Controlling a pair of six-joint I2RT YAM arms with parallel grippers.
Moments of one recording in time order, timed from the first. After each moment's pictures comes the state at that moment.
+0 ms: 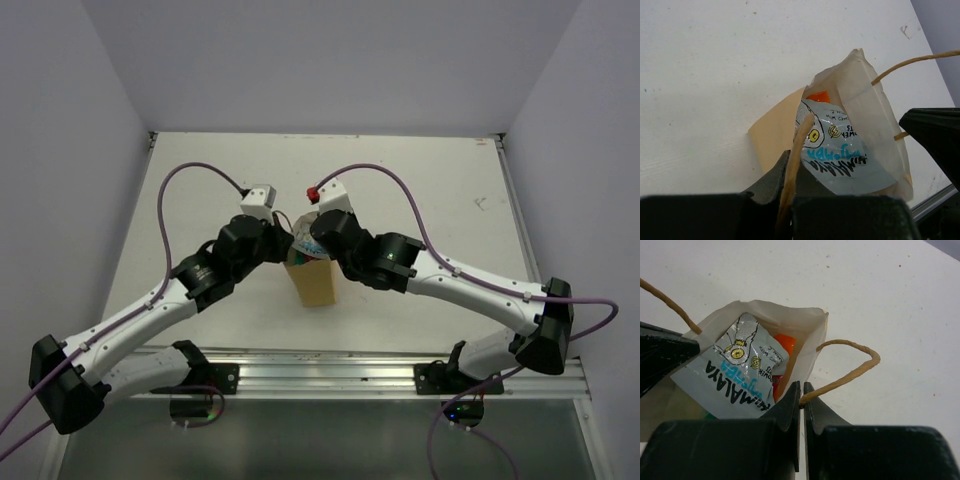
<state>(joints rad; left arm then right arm) -0.75 1.01 0.82 -0.25 -0.23 -0.54 1.11 1.42 1.35 -0.59 0.73 0.27</state>
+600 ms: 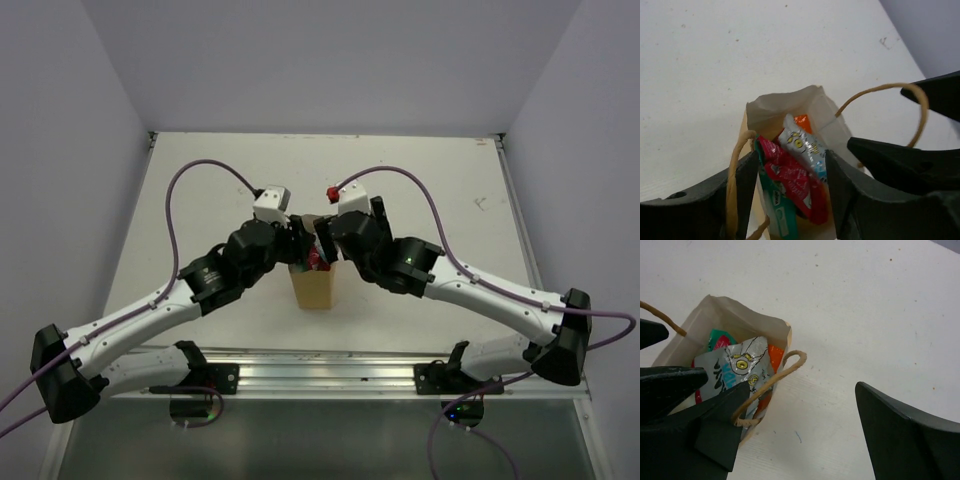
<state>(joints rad) -0.88 1.05 0.85 -0.20 -0.35 -0.51 1.06 1.33 1.23 -0.56 0.71 0.30</state>
